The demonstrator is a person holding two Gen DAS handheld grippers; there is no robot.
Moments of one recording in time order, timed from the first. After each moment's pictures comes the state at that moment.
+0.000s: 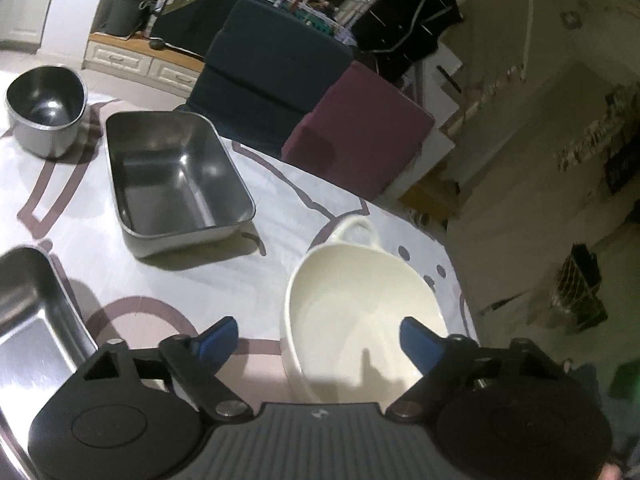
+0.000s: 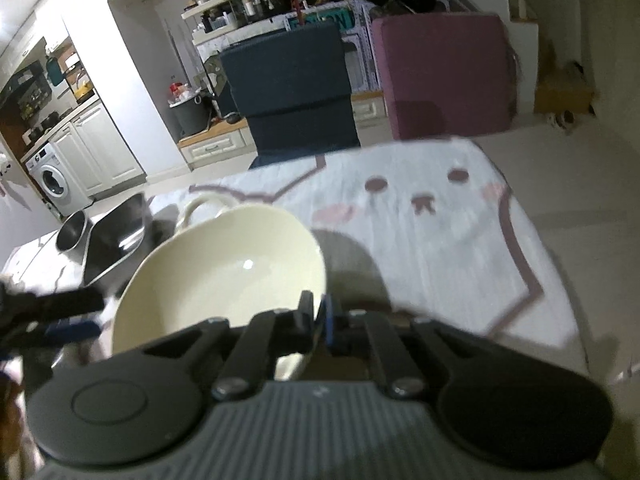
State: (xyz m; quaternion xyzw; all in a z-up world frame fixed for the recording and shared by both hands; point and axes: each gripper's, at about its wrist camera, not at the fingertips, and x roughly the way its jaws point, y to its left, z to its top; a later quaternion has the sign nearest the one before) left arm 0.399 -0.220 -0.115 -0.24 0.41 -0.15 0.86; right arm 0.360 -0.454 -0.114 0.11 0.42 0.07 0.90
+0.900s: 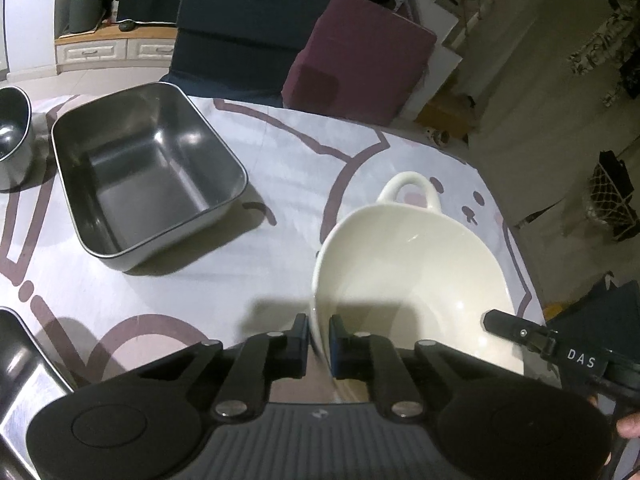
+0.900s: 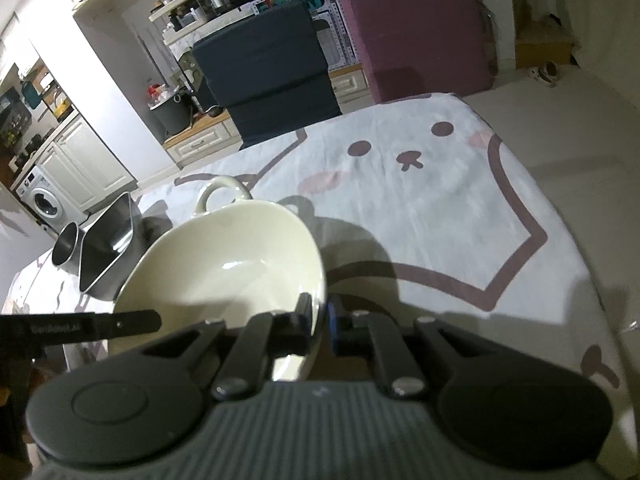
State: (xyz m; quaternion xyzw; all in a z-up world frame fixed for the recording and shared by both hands) left arm 0.439 -0.240 -0.137 -0.13 0.50 -0.17 0.84; right arm 0.366 -0.459 -0.126 0.16 0.44 0.04 0.88
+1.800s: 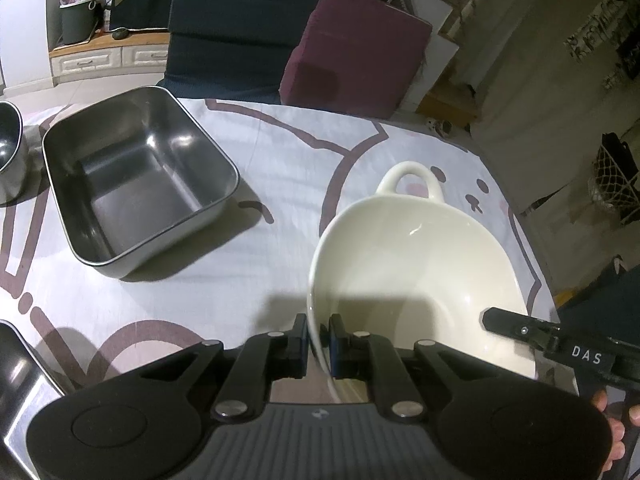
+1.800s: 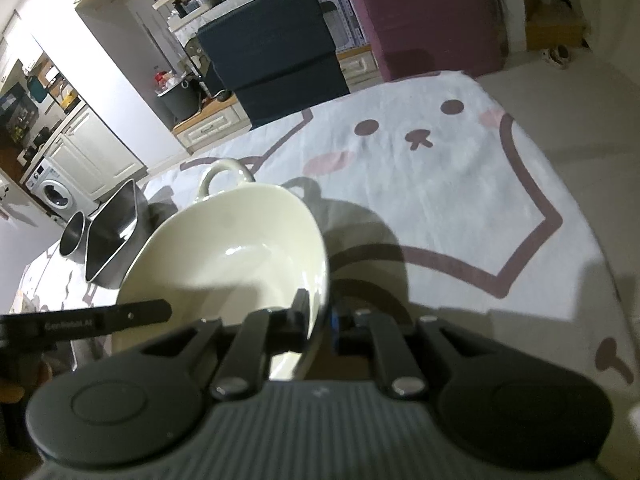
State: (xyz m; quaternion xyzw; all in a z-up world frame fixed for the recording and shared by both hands) left arm 0.441 -0.249 -0.140 -0.10 0.50 -0.17 0.84; right arm 0.374 -0.461 -0.135 0.17 0.47 0.06 0.87
